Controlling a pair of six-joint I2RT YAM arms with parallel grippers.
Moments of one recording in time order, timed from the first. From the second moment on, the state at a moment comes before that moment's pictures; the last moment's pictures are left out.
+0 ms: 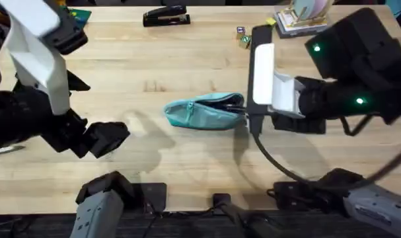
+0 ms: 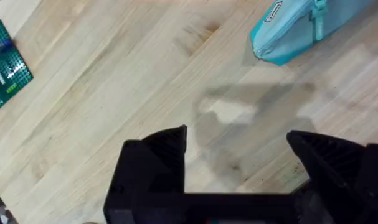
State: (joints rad) left arm 0.43 0.80 1.08 -1.40 0.42 1.13; right arm 0.52 1.05 0.94 -1.12 -0.03 -0.94
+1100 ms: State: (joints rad) left arm 0.43 0.80 1.08 -1.40 0.42 1.13; right arm 0.64 1.30 0.94 -0.76 -0.16 -1.01
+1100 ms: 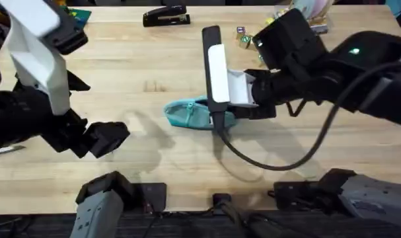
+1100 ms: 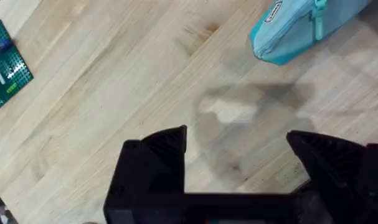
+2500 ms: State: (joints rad) left arm 0.43 0.80 1.08 -1.40 0.42 1.13; right arm 0.74 1.48 0.95 -0.55 -0.25 -0.90
